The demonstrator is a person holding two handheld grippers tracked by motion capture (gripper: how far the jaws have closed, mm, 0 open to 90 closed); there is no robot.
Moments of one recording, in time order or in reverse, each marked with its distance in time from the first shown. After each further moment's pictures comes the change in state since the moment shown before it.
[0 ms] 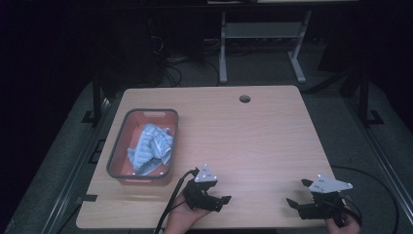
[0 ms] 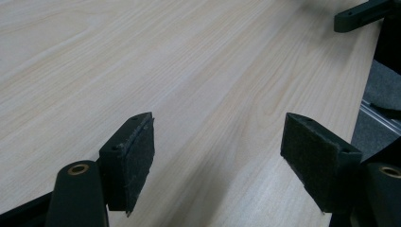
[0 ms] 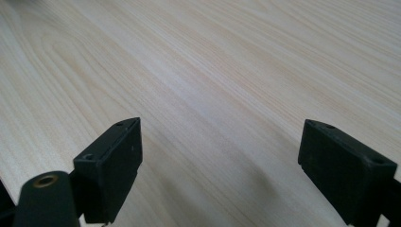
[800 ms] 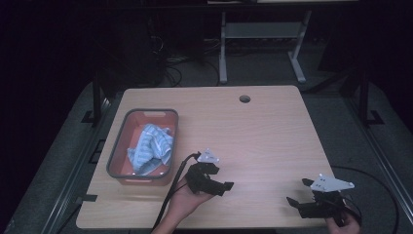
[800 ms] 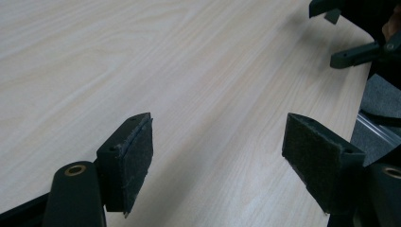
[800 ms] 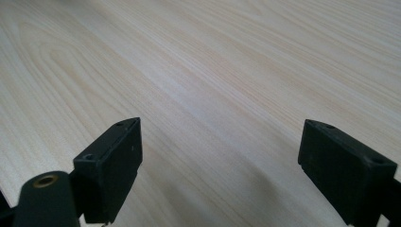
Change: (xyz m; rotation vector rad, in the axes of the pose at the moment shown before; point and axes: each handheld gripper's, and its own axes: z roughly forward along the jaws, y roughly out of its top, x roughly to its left) left arm 0.014 0.042 -0.007 0.021 -0.018 -0.039; right arm -0.003 -0.001 0.000 -0.016 0.000 0.023
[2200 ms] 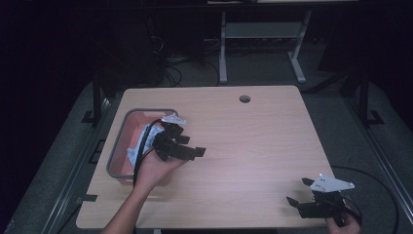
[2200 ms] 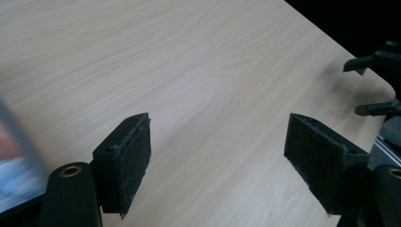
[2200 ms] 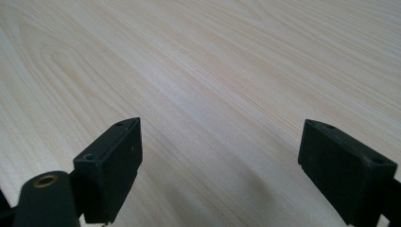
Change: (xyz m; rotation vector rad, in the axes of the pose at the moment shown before) left arm 0.057 0.050 -0.097 -0.022 0.120 -0.094; right arm 0.002 0.002 -0.002 -0.006 -0.008 -0.013
